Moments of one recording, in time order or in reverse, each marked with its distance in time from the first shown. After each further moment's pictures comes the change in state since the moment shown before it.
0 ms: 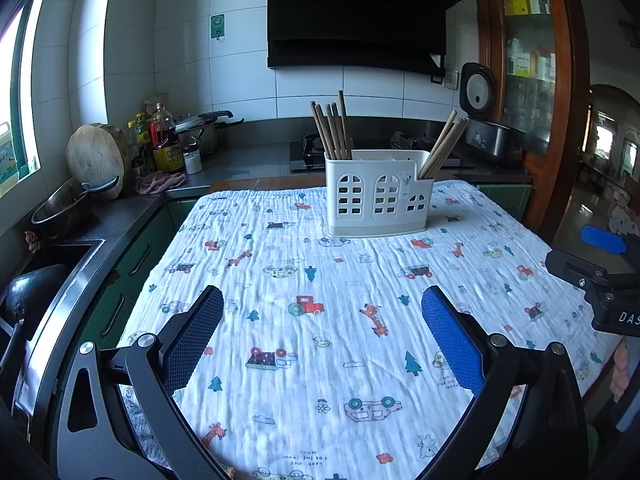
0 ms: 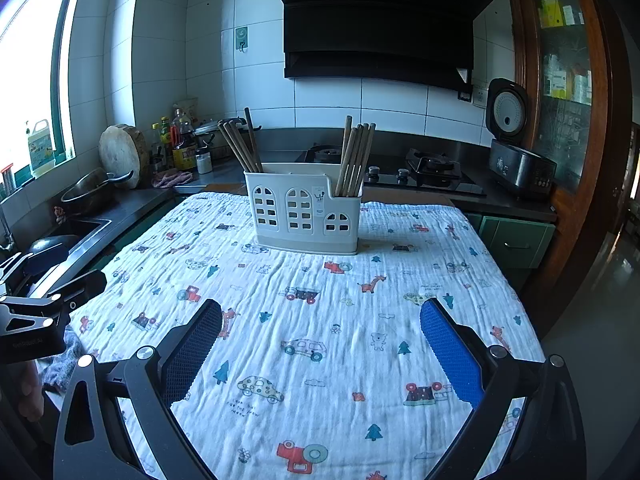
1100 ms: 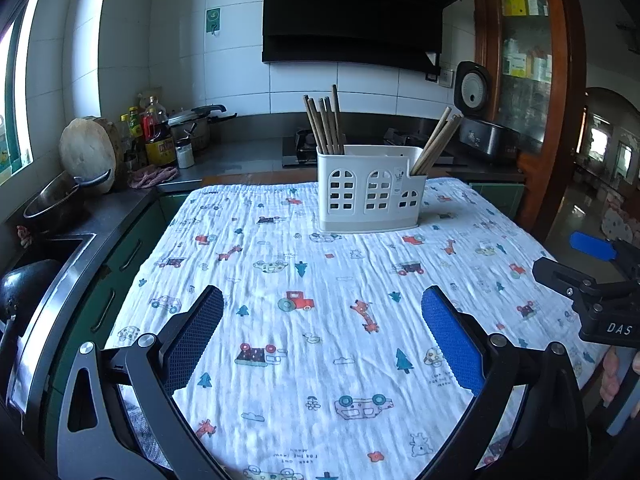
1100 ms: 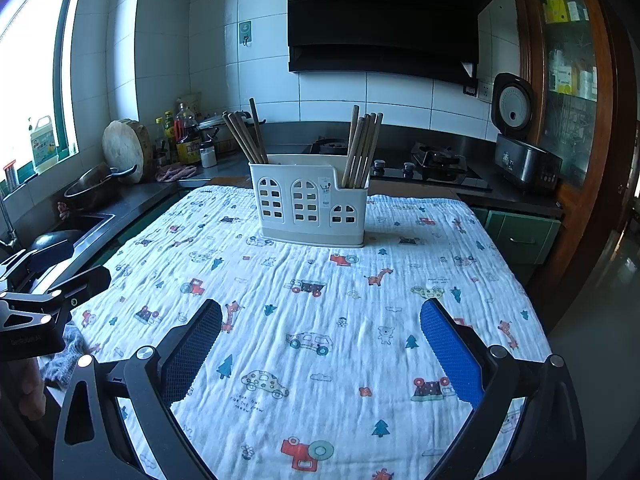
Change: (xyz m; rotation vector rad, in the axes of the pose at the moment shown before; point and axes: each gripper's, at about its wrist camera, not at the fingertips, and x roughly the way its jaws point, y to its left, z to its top) left arm 0.004 -0.002 -0.003 -0.011 0.014 -0.034; right arm 0.007 0.003 -0.004 0.002 0.020 0.017
